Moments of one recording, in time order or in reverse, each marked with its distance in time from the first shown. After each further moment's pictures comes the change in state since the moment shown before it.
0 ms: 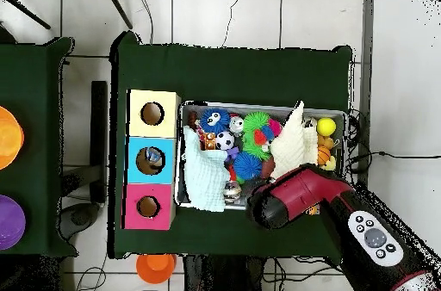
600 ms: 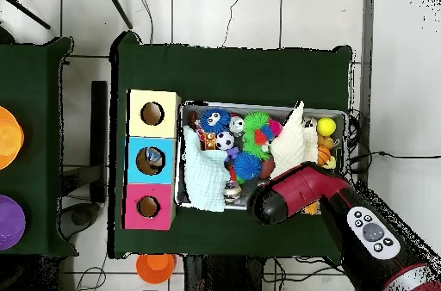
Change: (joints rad) arm 0.010 0.039 -0.025 -0.039 0.009 0.077 0.000
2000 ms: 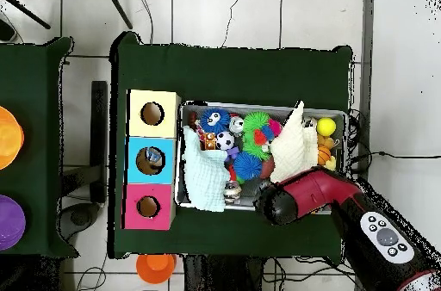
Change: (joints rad) arm -0.070 0.029 0.019 -0.002 0.040 -0.002 0.000
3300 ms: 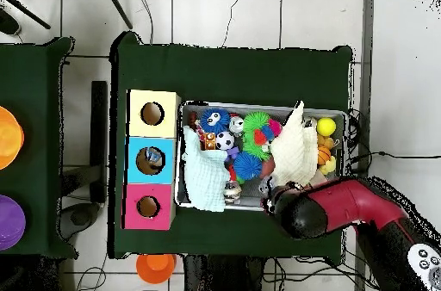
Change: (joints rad) arm -0.170 -0.230 0.196 0.147 0.192 0.000 -0.003
